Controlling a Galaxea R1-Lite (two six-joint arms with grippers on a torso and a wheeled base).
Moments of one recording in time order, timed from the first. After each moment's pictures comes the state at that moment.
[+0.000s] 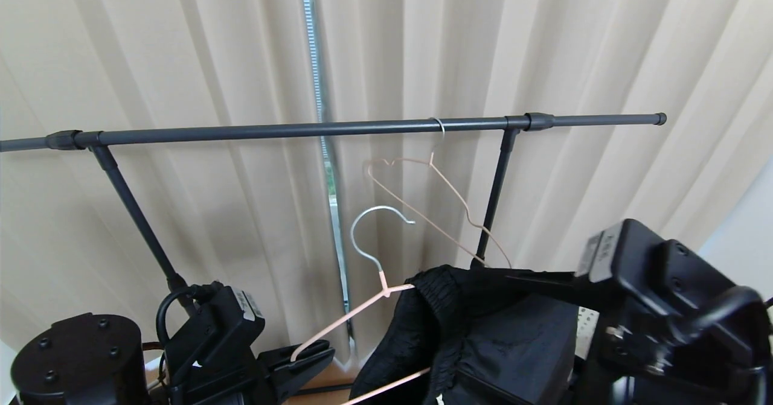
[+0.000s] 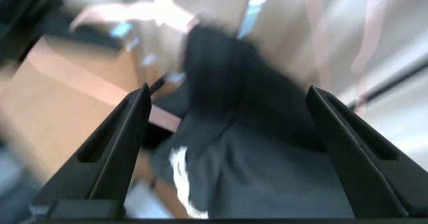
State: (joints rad) left arm -0.71 1.52 -0.14 -1.07 -0.16 0.06; right arm 1.05 1.33 -0.75 -0.11 -0.25 -0.07
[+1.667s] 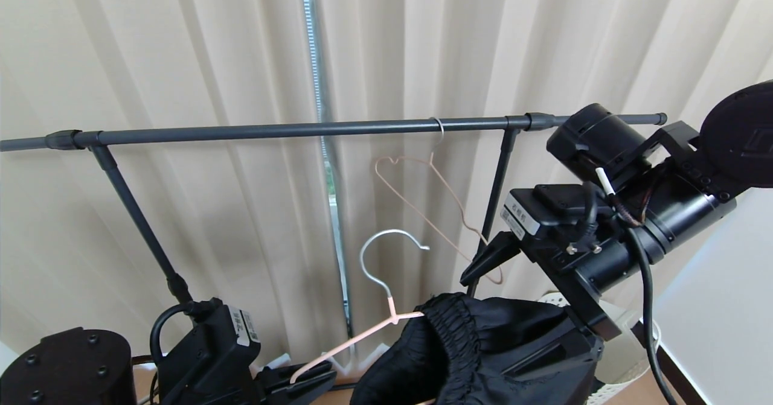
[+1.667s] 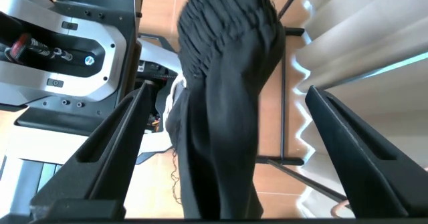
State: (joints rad) left arm -0.73 1.50 -0.11 -1.07 -0.22 0.07; right arm 0.54 1.79 -1.51 0.91 0.69 -1.00
